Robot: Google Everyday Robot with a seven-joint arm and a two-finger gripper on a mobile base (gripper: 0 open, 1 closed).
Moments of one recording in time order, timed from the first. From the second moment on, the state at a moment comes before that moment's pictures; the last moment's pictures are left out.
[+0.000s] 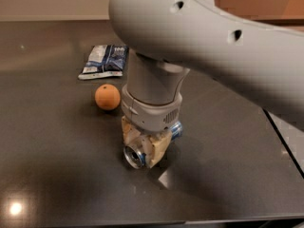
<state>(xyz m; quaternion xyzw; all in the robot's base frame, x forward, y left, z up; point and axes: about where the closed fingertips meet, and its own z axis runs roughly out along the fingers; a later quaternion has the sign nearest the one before) 0.367 0.017 0.868 -0.92 0.38 0.06 0.05</state>
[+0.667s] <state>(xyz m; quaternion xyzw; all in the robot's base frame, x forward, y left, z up) 0.382 0.019 0.944 -0.88 0.41 0.19 0.16</state>
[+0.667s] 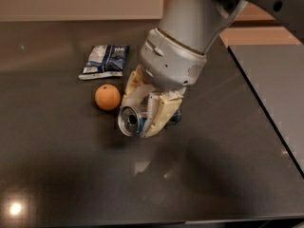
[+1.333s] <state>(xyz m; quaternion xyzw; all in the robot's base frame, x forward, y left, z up) 0.388 0.032 0.997 -0.80 0.40 0.33 0.30</state>
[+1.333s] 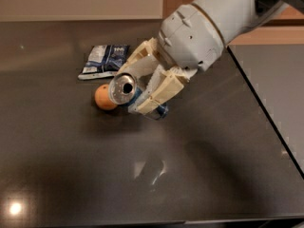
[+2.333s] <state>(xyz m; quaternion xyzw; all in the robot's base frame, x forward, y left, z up) 0.403 -0.006 0.996 -0.64 0.45 0.47 0.41</state>
